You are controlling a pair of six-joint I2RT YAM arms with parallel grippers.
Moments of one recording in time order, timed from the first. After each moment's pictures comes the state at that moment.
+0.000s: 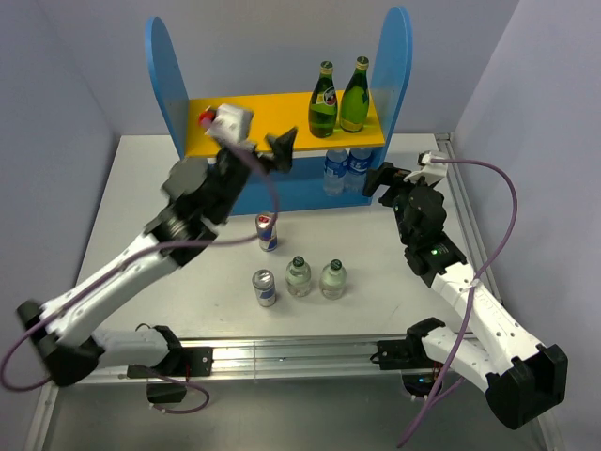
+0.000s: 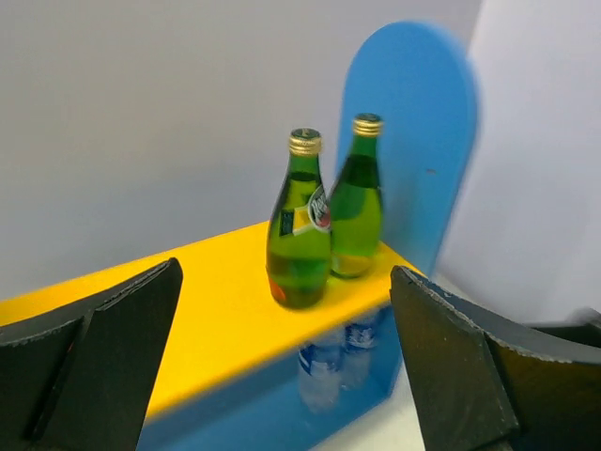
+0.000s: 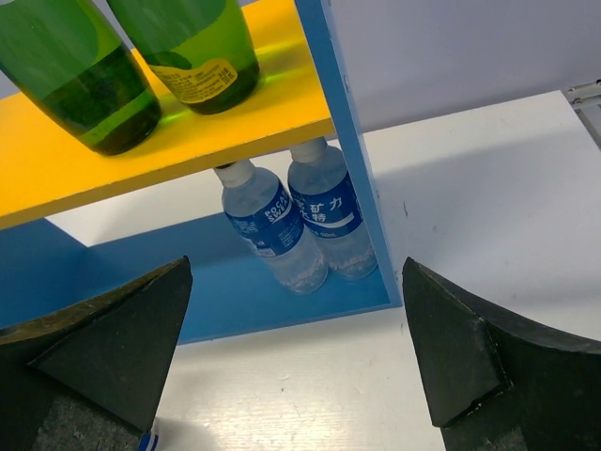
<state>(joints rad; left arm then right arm) -0.82 1.32 1.43 0.20 -0.35 0.05 0.37 0.91 0.74 0.13 0.37 0.33</state>
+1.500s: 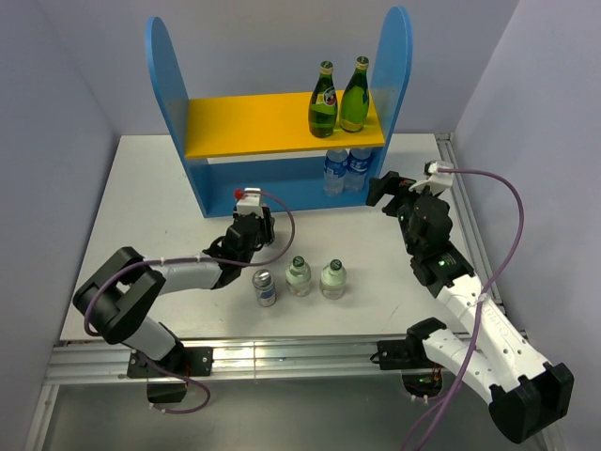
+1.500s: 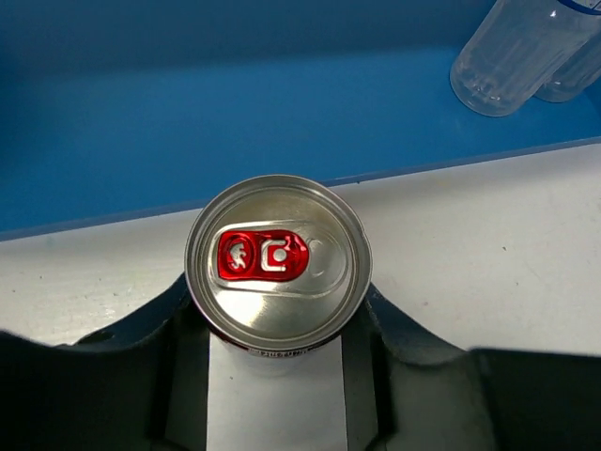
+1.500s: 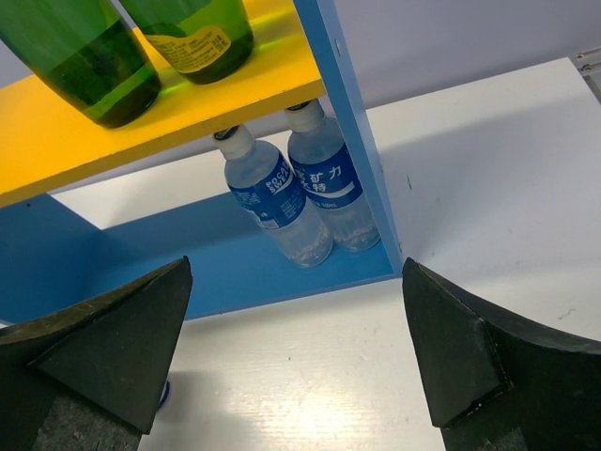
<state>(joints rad) -0.74 1.52 0.60 0.60 -0.47 -0.35 0.38 0.81 0.71 0.03 0.35 0.39</state>
